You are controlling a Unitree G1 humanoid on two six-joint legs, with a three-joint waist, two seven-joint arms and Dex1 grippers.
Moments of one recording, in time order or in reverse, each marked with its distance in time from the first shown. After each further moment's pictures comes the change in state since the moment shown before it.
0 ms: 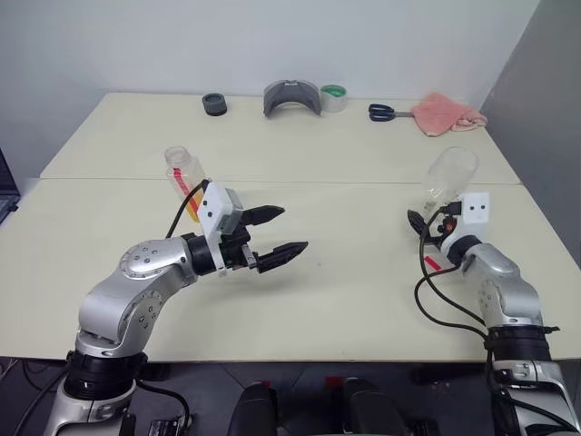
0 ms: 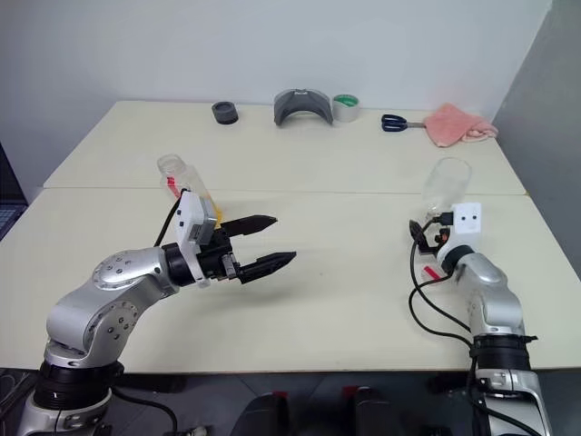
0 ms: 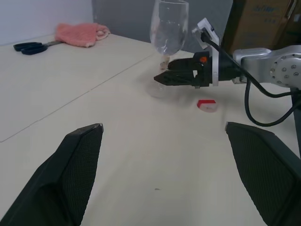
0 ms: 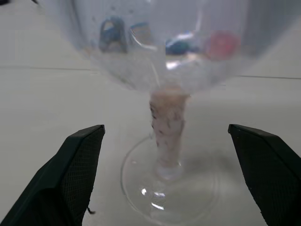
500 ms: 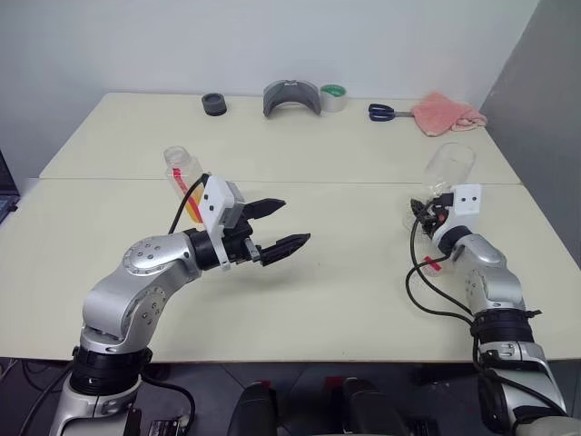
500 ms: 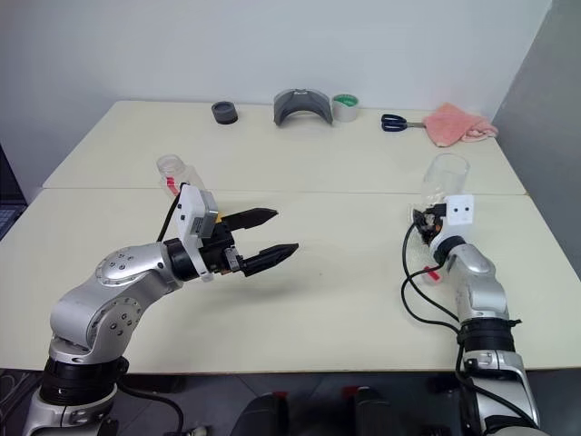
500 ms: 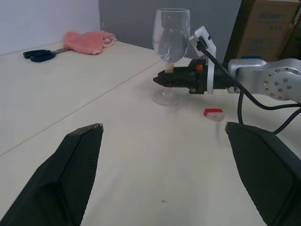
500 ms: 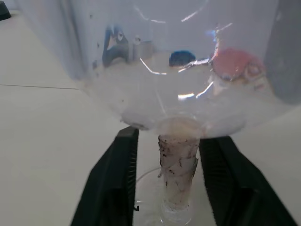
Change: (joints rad) left arm -0.026 -0.013 0.000 0.000 -0.002 0.008 0.032; right arm -0.071 0.037 0.000 0.143 -0.066 -0.133 0.009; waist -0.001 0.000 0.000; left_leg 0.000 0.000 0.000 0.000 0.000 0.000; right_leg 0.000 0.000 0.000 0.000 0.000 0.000
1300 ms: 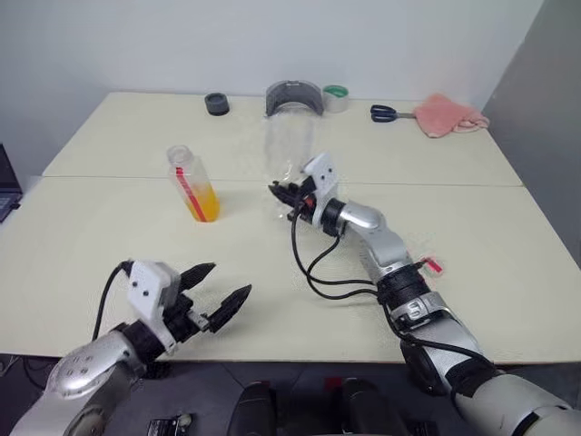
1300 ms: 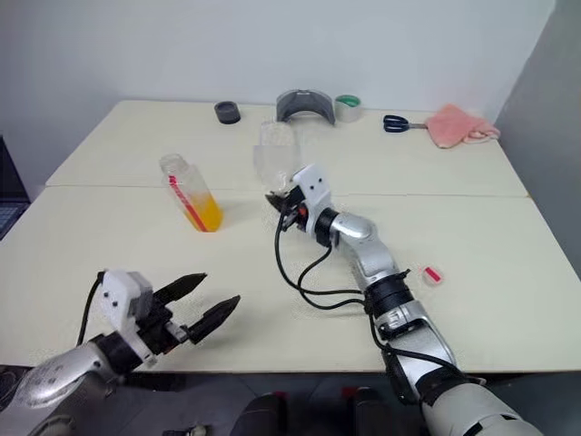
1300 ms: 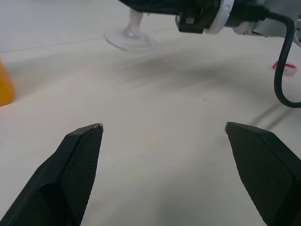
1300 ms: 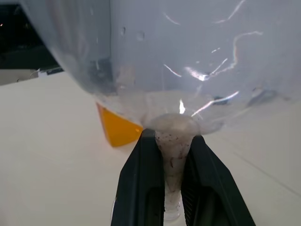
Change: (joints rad) left arm 0.763 -0.087 0.338 -0.388 0.003 -0.066 0.208; right arm -0.365 0.388 0.339 0.269 -0.098 -0.154 0.317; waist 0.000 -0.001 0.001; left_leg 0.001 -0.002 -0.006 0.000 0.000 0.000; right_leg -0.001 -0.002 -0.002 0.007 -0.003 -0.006
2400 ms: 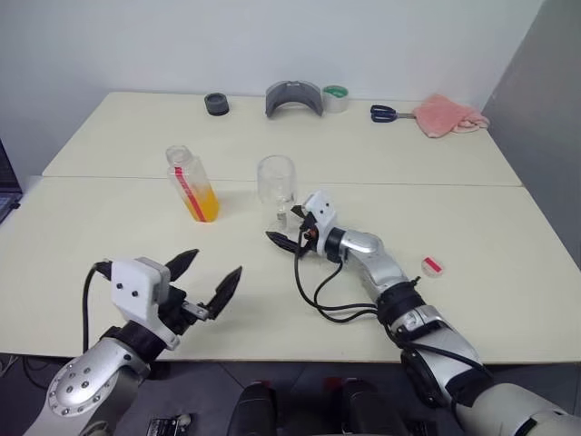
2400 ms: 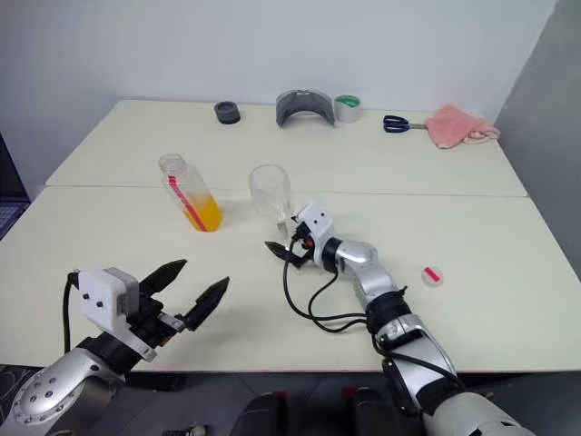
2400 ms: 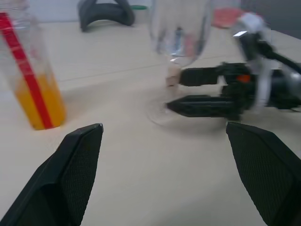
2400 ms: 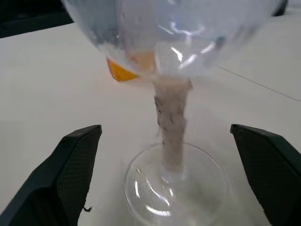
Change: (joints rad) left arm -0.072 -0.031 -0.011 -0.015 0.010 -0.005 0.220; right arm 0.175 -0.054 -0.002 -0.034 -0.075 -0.061 0.064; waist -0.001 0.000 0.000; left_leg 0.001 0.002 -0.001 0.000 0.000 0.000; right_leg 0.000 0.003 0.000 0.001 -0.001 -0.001
